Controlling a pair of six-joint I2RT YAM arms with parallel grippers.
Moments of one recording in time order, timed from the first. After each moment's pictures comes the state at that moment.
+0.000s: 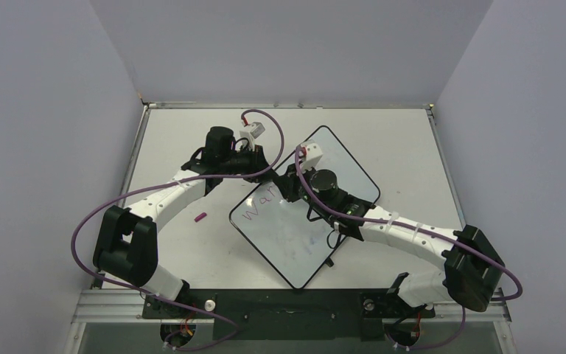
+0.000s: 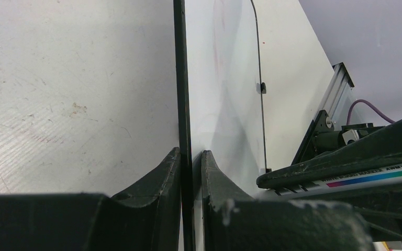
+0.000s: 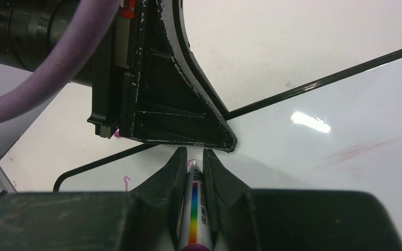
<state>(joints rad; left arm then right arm) -0.42 1.53 1.06 -0.09 0.66 -0.33 0.89 1.34 0.84 0.27 0.16 0.37</state>
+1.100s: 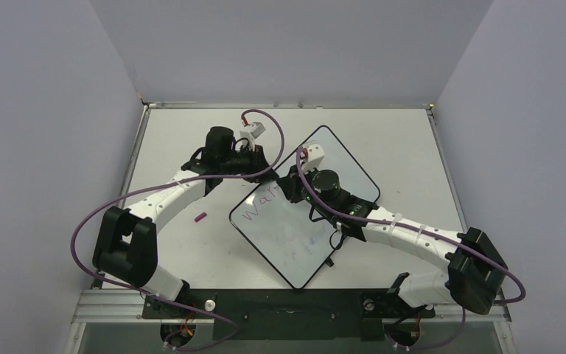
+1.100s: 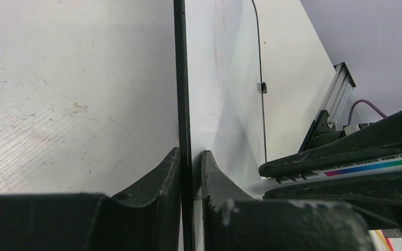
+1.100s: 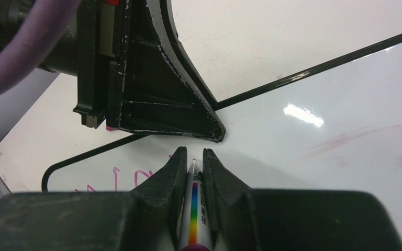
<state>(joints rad) -0.43 1.52 1.06 -0.09 0.66 -0.33 0.88 1.30 0.83 0.23 0.17 0.35</state>
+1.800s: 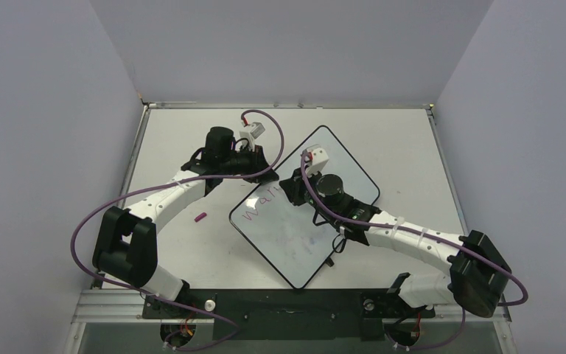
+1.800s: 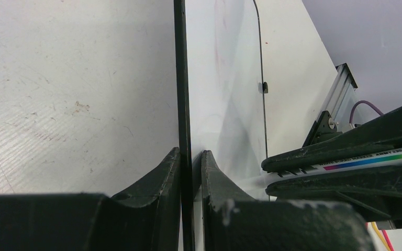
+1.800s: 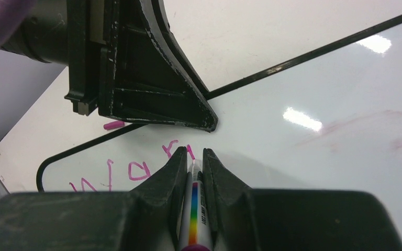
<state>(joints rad) -0.43 1.52 1.06 -0.10 0.64 -0.33 0.88 1.30 0.79 0.28 0.17 0.35</state>
